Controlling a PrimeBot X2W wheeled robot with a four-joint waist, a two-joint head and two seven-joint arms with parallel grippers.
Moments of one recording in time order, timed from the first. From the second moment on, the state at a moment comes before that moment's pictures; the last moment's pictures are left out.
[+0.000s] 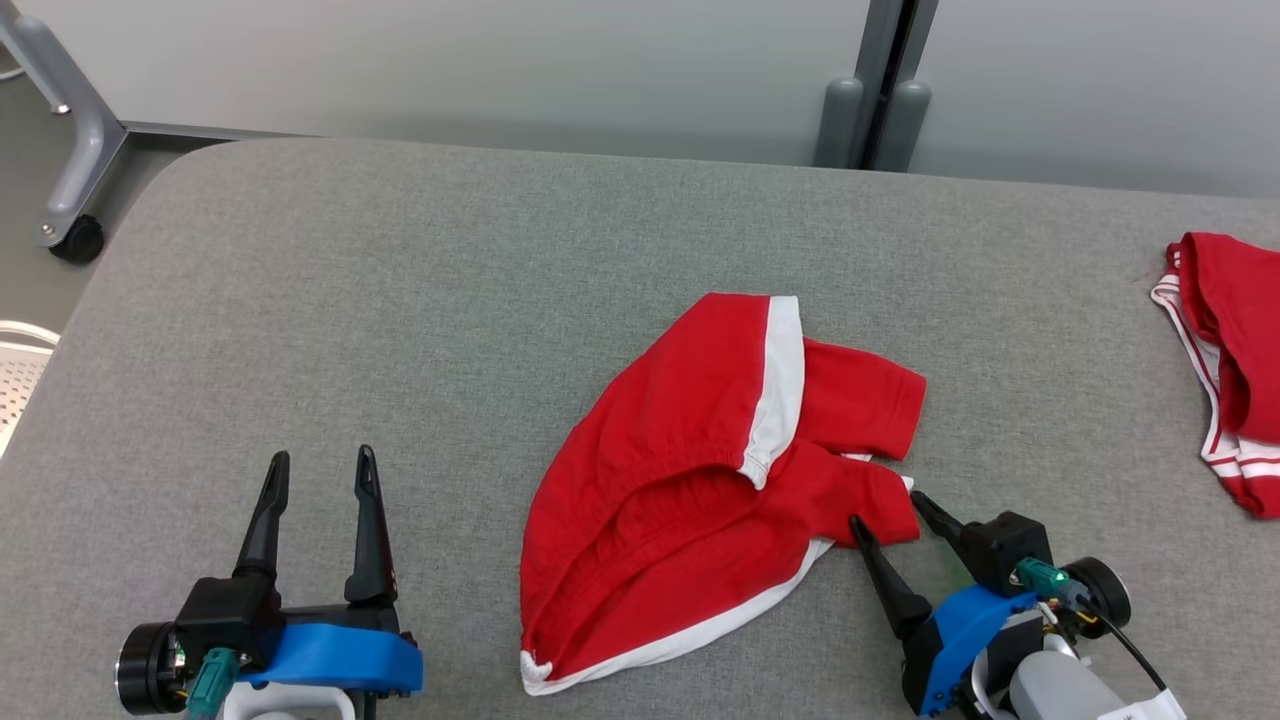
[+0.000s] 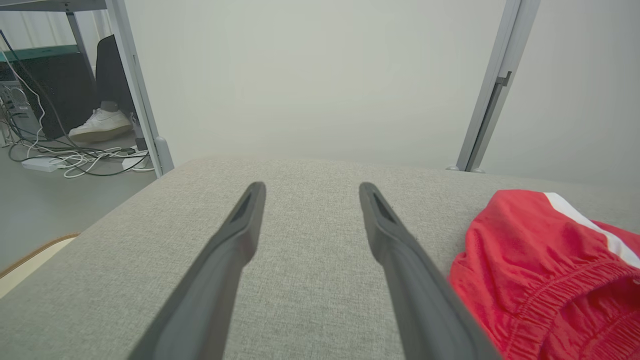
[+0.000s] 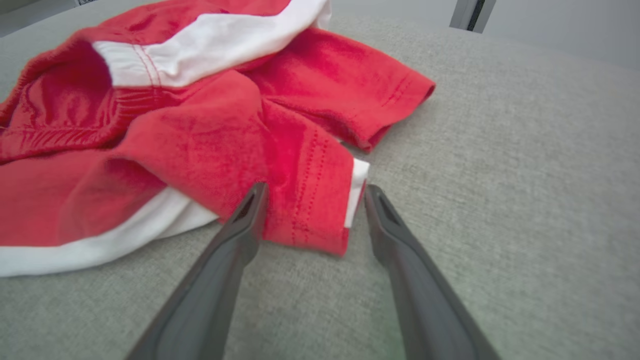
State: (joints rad) left arm -0.05 0.05 -0.02 0.20 -0.12 -0.05 -0.26; right arm -0.35 -0.17 0.34 0.75 0.21 0.13 -0.26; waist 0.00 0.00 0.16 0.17
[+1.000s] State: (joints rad) left arm 0.00 0.05 -0.01 0.20 -0.13 -0.04 -0.26; right arm 0.04 -0.22 0.34 0.30 0.30 0.13 -0.21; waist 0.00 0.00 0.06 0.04
